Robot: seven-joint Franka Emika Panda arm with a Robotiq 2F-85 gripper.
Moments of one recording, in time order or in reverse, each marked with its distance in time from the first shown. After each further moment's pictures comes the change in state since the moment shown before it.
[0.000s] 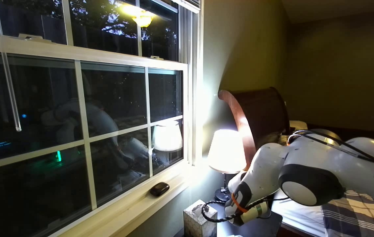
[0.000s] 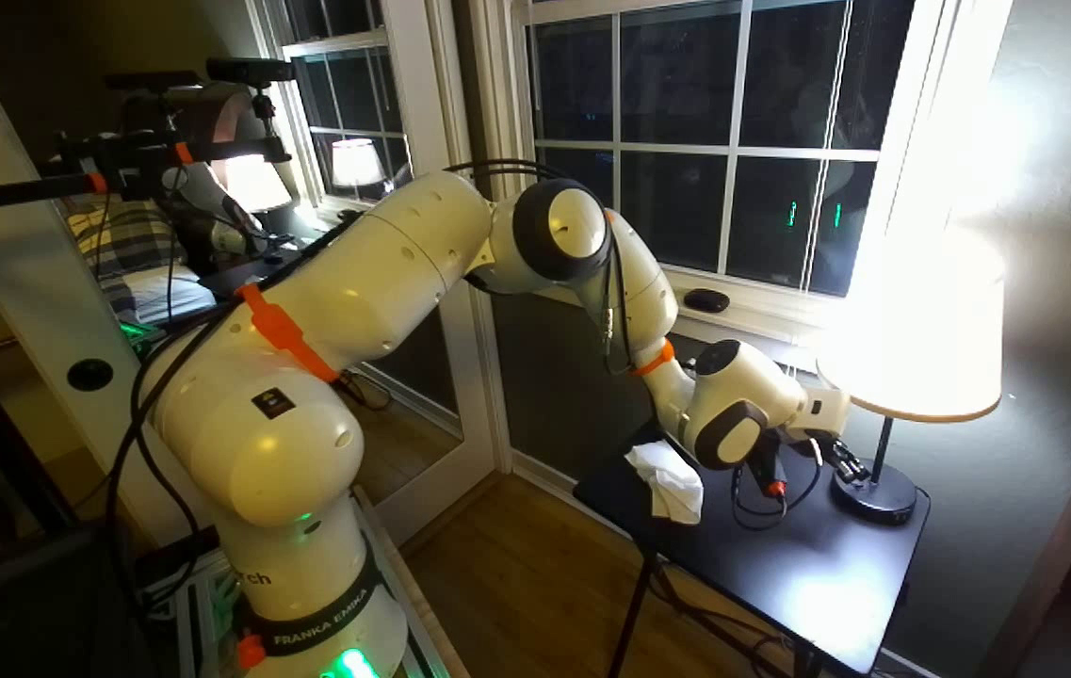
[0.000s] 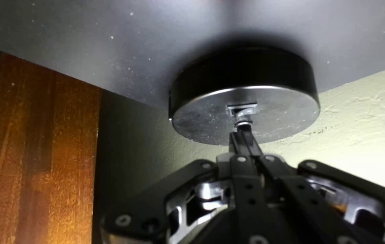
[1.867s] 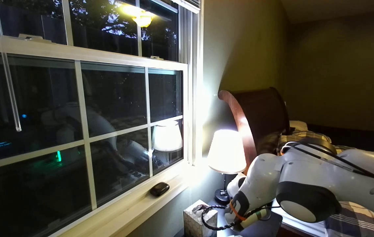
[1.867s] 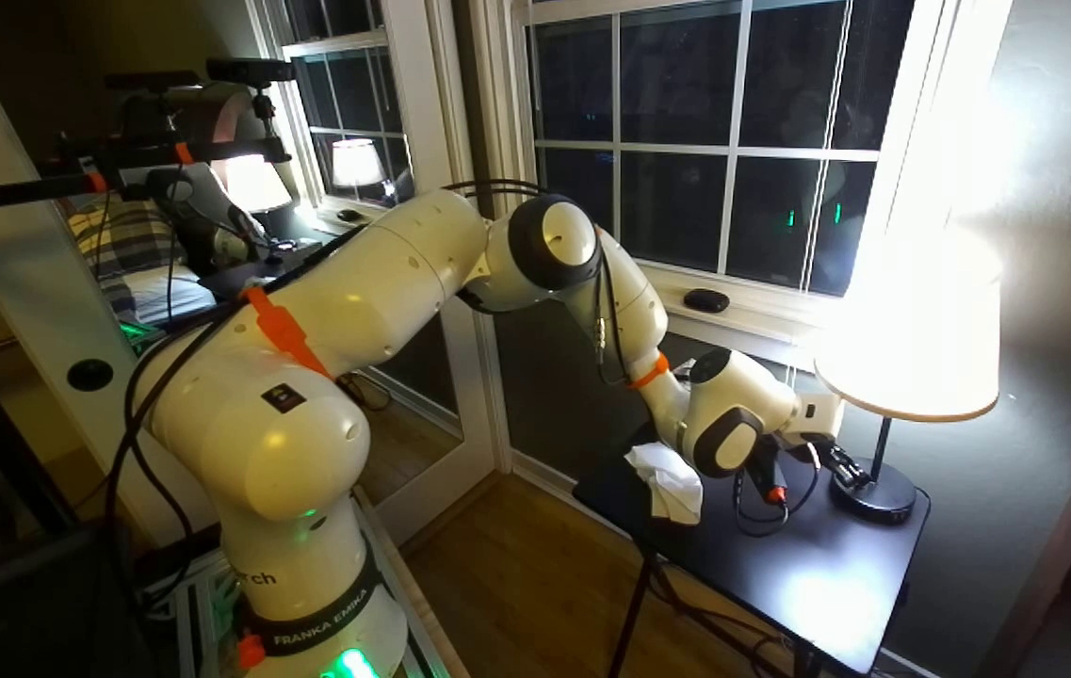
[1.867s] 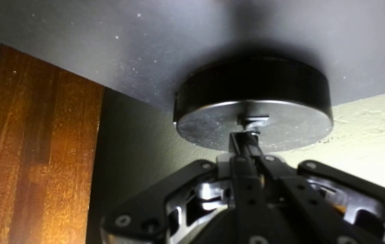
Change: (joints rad) arm 0.077 0.089 -0.087 0.041 0.051 -0.005 0.003
